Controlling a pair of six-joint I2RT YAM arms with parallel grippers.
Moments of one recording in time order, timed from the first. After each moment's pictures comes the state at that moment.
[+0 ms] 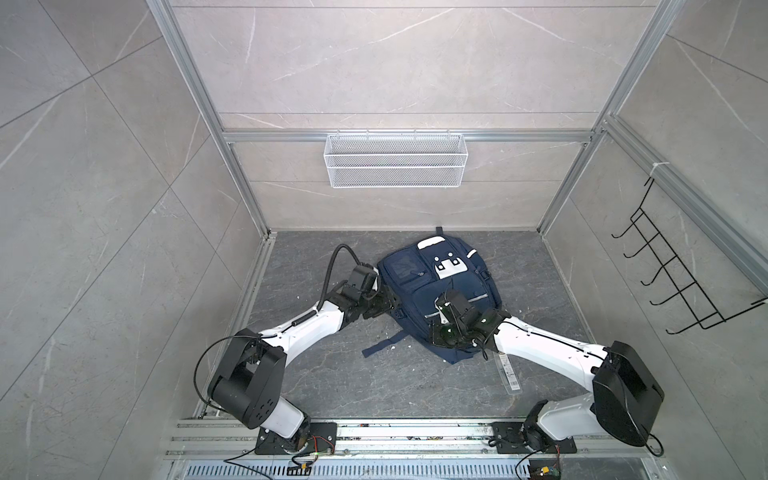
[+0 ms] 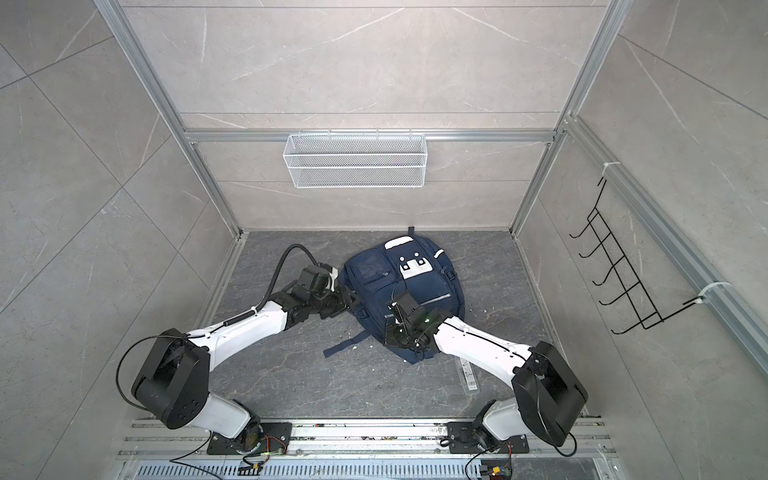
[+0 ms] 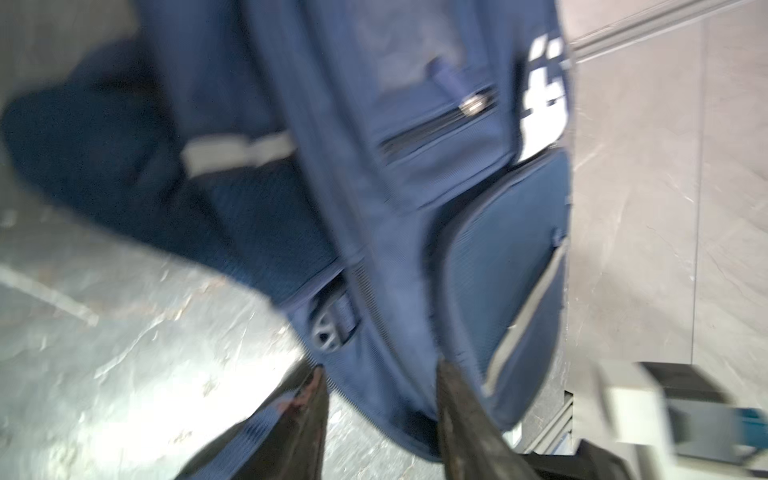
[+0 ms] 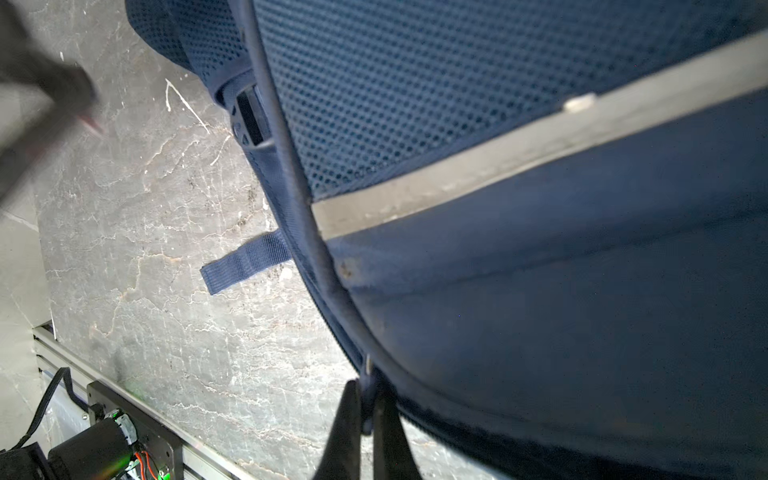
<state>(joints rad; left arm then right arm) -0.57 1.55 1.03 -0.22 0.29 -0.80 0.75 1.43 0.89 -0.48 -0.12 0.78</state>
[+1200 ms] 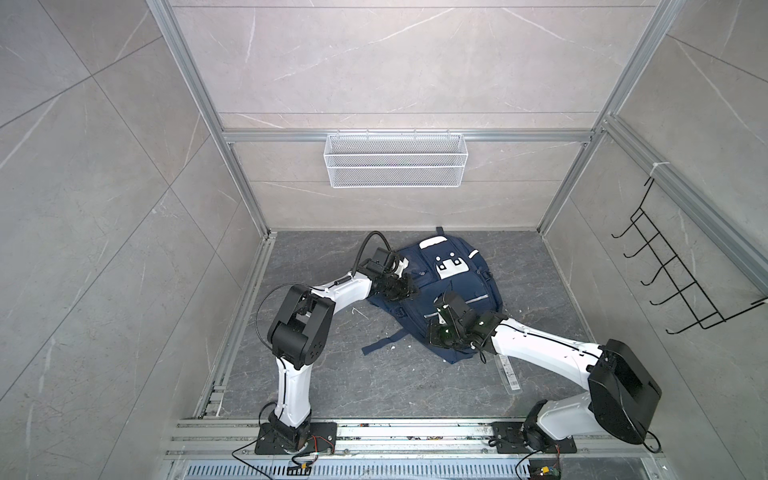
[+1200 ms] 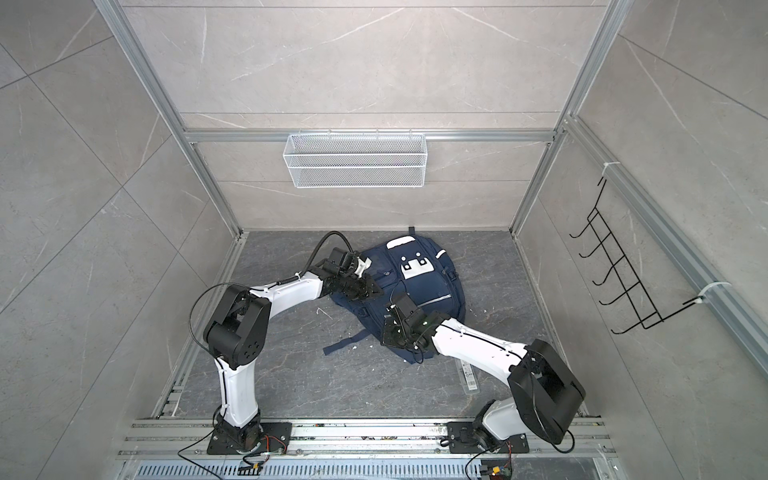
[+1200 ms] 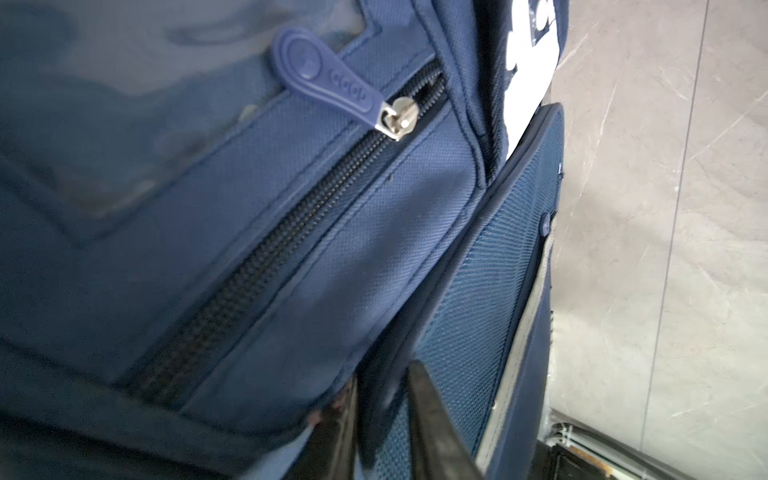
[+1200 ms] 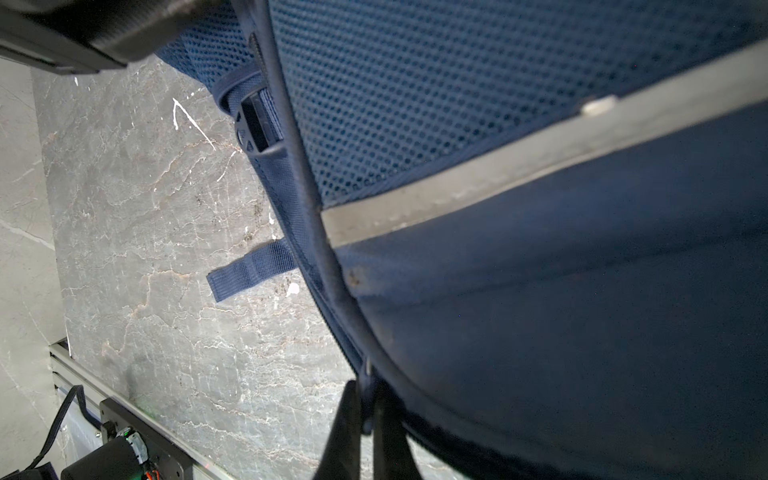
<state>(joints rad) -0.56 1.99 1.38 -0.28 0.59 -0.62 0.77 1.45 0.87 -0.43 -0.11 0.82</state>
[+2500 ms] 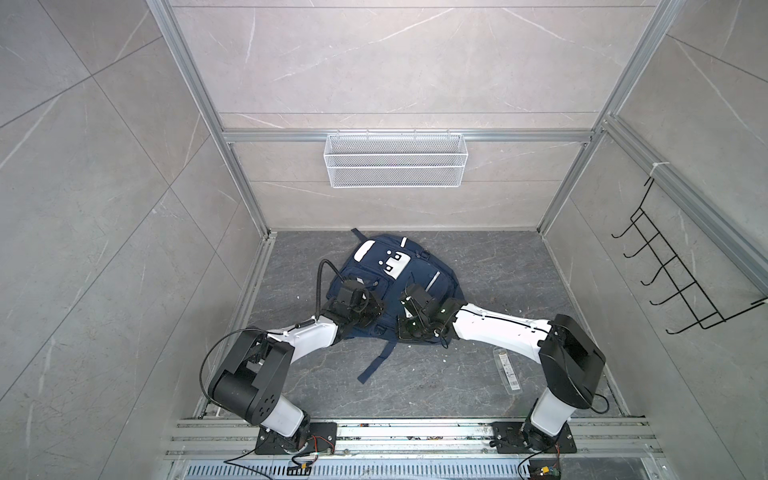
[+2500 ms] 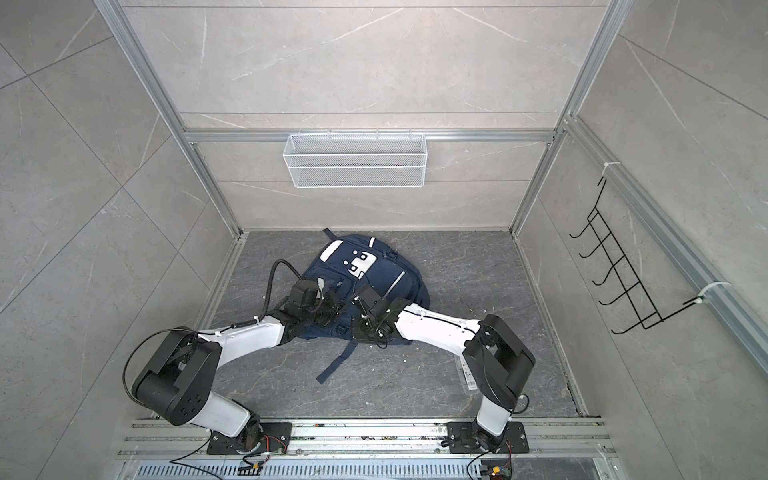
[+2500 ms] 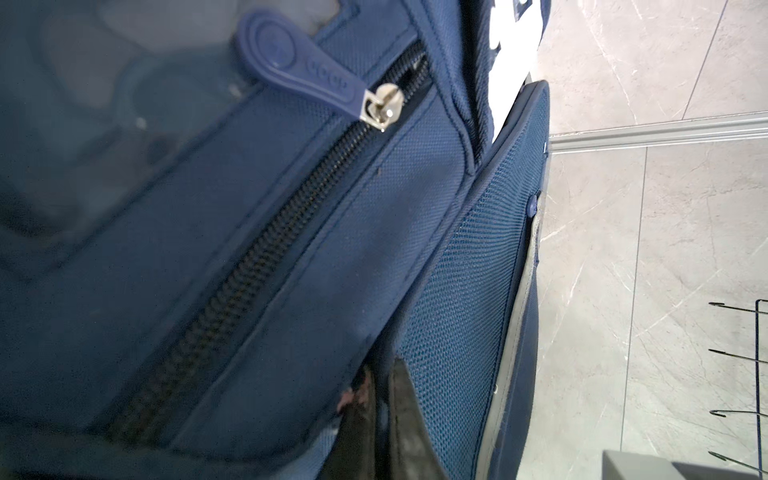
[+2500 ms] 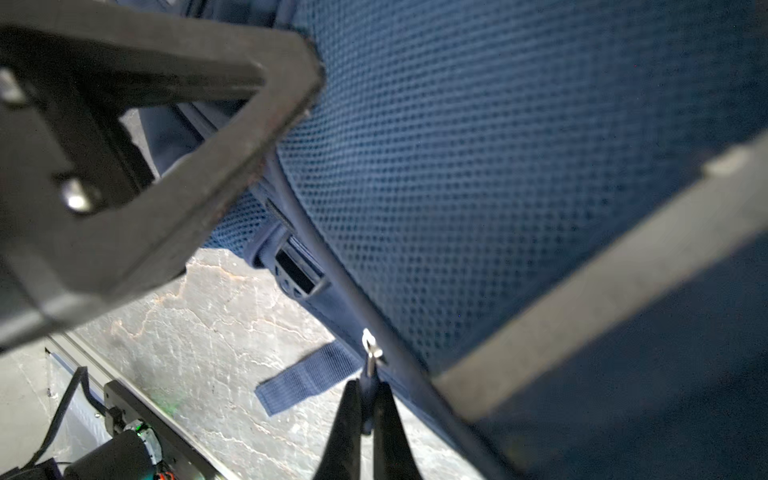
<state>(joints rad) -0.51 1.53 0.72 0.16 0.26 -1.07 0.88 1.76 1.21 -0.47 -0.12 0.77</state>
